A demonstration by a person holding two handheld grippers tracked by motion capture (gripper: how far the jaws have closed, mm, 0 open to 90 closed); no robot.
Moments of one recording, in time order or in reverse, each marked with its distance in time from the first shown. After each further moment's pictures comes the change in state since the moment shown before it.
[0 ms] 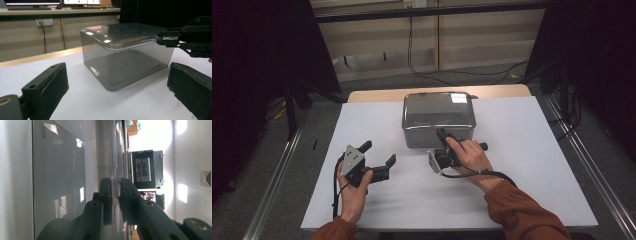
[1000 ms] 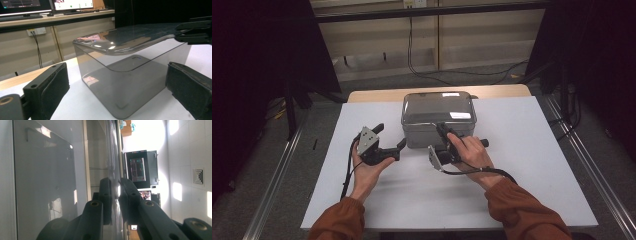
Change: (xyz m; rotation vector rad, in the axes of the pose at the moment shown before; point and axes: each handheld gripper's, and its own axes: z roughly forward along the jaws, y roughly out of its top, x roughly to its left) left arm 0.014 0.010 0.061 -0.008 -0.041 0.075; right arm -0.015 0.000 -0.001 -0.014 -0.043 0.020
